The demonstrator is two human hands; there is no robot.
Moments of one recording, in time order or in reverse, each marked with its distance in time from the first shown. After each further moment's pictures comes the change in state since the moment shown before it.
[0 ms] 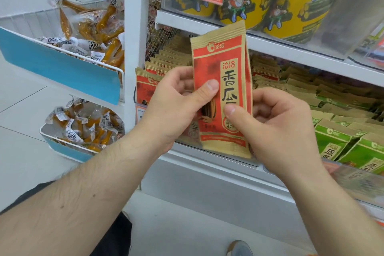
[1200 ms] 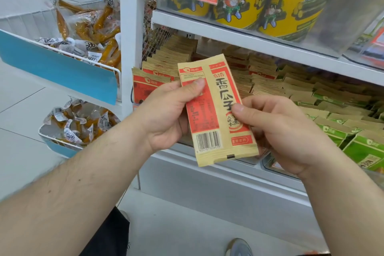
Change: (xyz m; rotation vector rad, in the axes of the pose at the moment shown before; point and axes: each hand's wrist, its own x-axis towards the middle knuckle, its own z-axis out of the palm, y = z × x) left_hand 0.002 0.007 0.000 -0.301 -0.176 -0.353; right_hand 0.012 -0.006 -0.021 0.136 -0.387 0.421
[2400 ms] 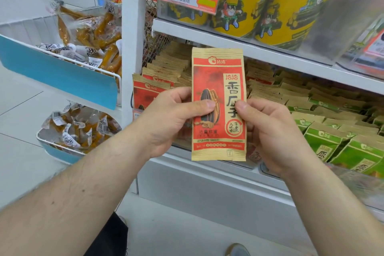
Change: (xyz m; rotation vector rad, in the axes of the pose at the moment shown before) left_hand -0.007 0.001 -0.003 0.263 0.020 0.055; right_hand 0.017 0.022 0.000 0.179 0.117 -0.122
